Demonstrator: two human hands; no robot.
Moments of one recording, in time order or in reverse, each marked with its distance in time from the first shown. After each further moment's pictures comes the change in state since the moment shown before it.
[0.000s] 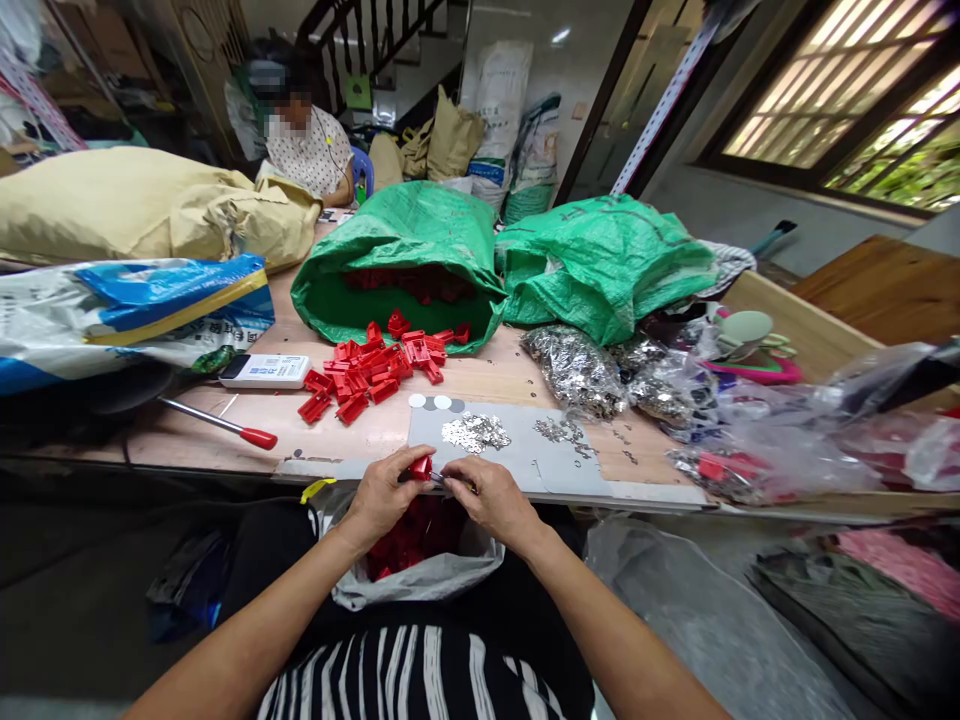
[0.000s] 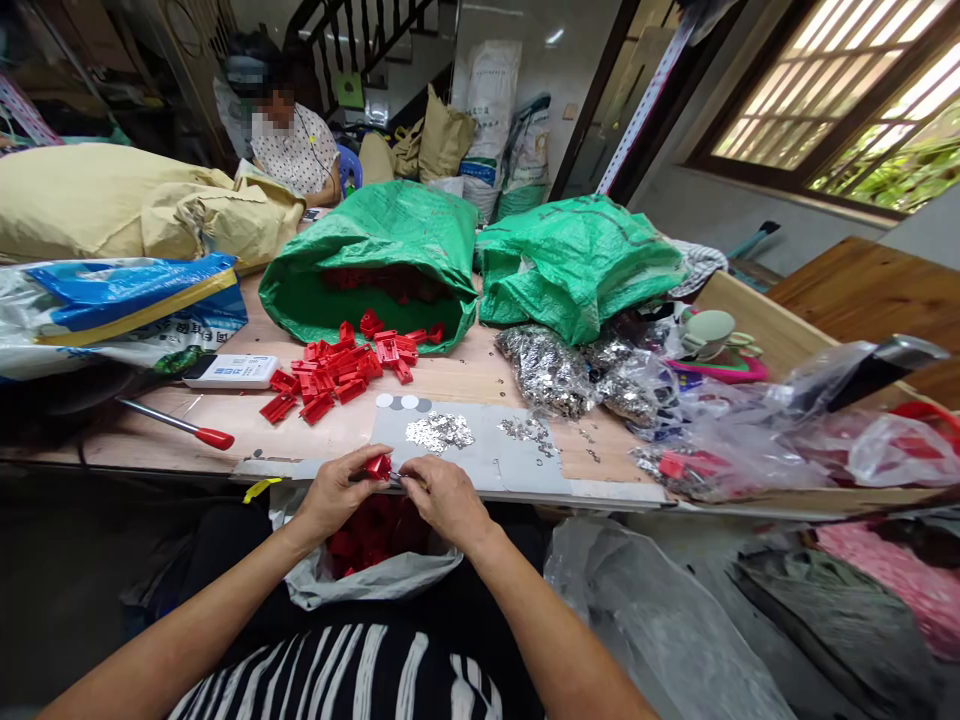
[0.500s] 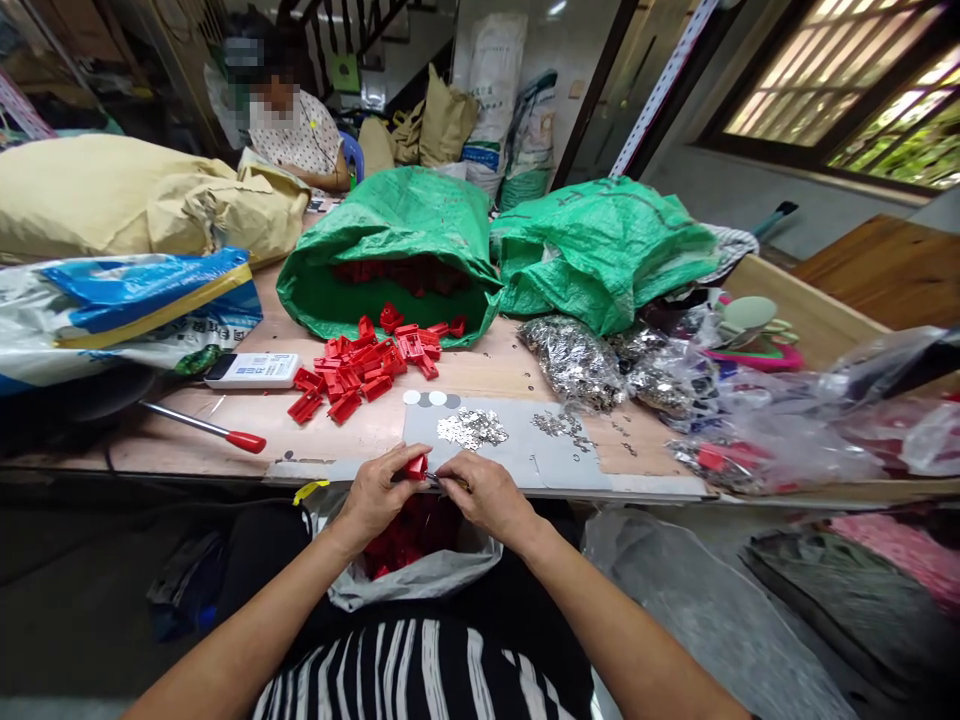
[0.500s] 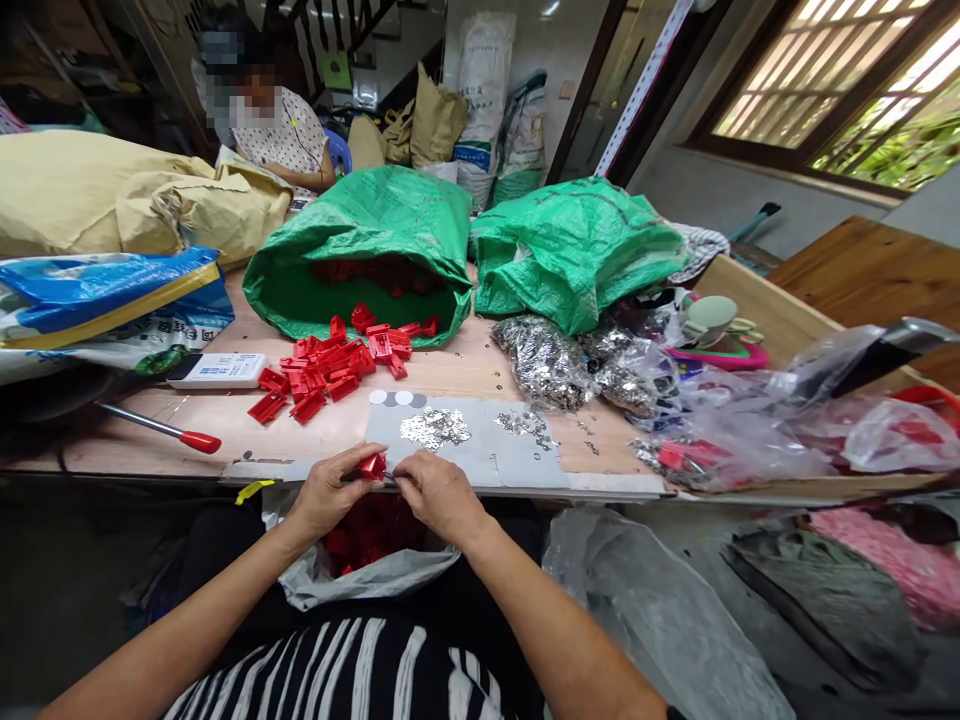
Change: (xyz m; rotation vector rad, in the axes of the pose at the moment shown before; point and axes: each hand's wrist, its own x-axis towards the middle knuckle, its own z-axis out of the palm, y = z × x) left_hand 0.003 0.002 -0.003 0.016 0.004 0.078; right_hand 0.003 0.002 0.001 -0.033 -0.057 -0.024
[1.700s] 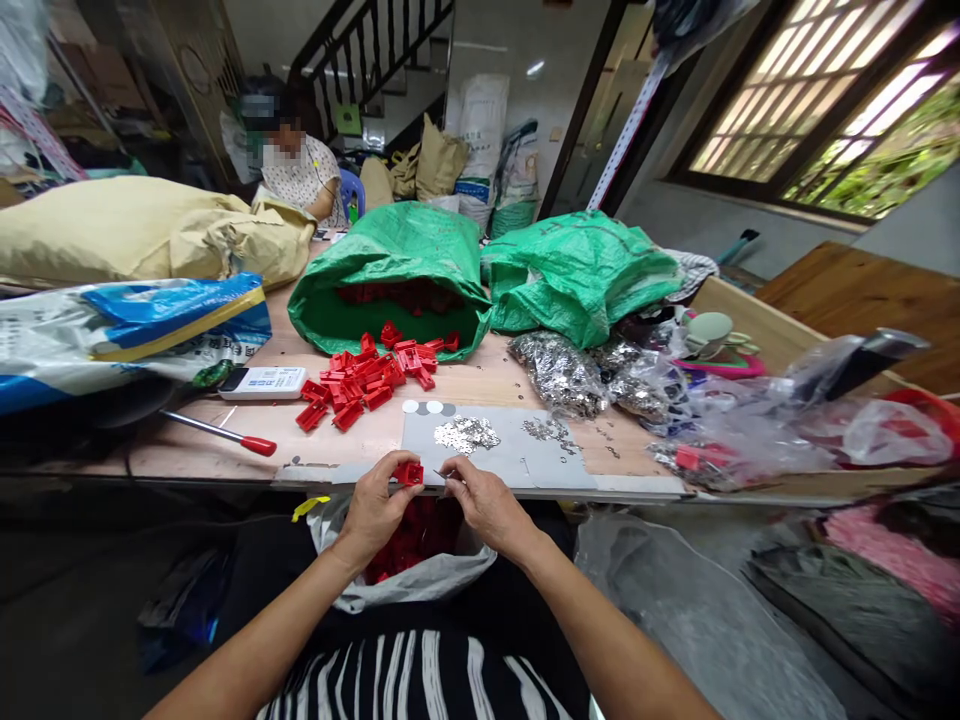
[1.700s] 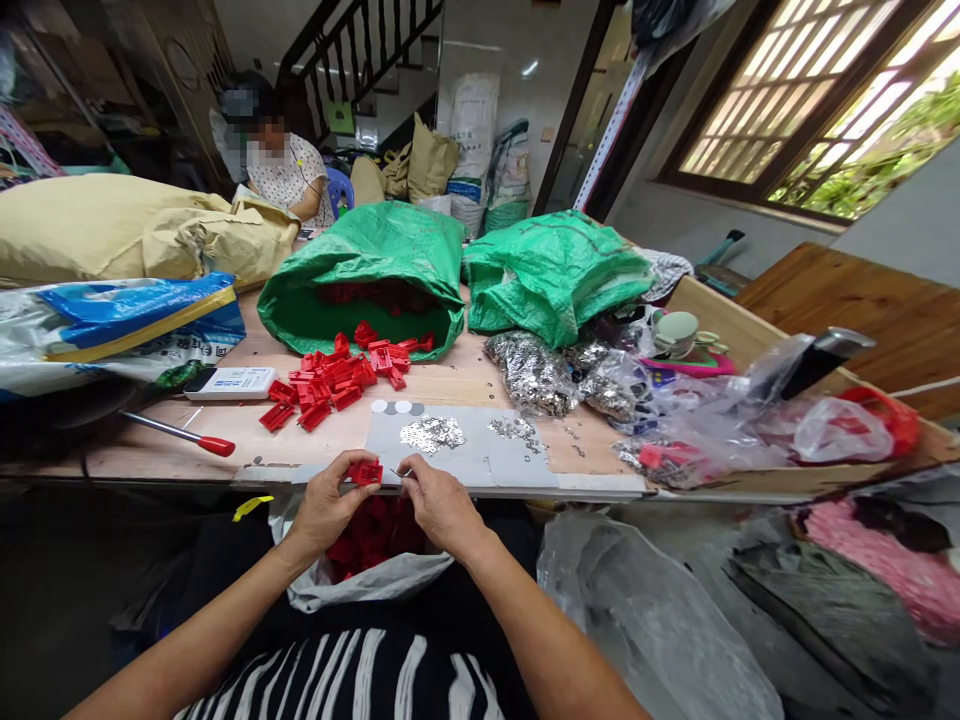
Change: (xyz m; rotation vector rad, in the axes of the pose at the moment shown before) left_hand -0.017 0.021 0.001 0.004 0.119 -0.020; right_hand -0.017 -0.023 -0.011 0.085 0.006 0.151
